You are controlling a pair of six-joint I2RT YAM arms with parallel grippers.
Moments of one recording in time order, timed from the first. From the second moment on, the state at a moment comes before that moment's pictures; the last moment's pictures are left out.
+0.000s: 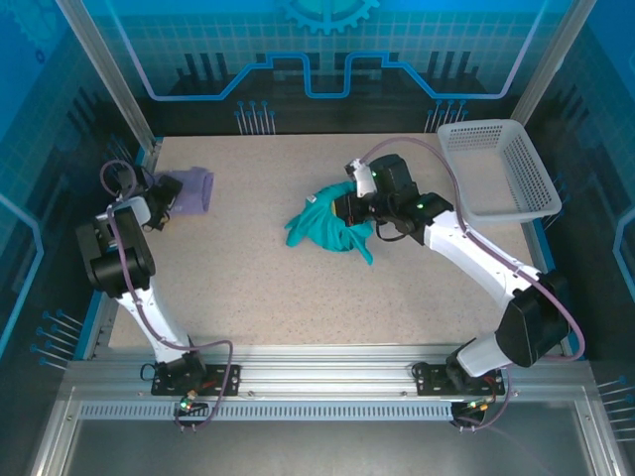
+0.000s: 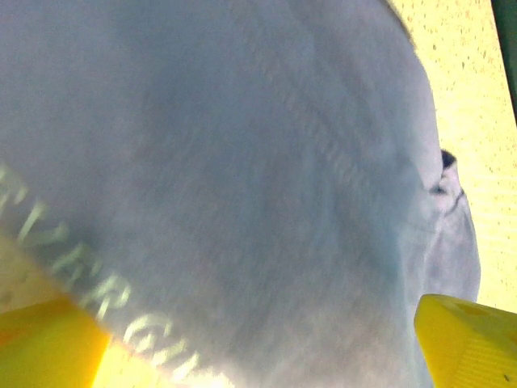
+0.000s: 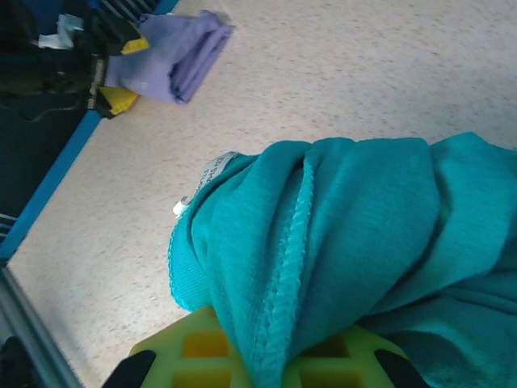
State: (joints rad) left arm 0.45 1.96 1.23 -0.14 0.22 -0.80; right arm 0.56 1.47 1.28 -0.46 -0.30 0.32
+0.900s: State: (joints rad) left arm -0.37 0.97 0.48 -0.30 0.20 -0.76; right arm 0.52 1.58 1.10 -0.71 -0.19 0.26
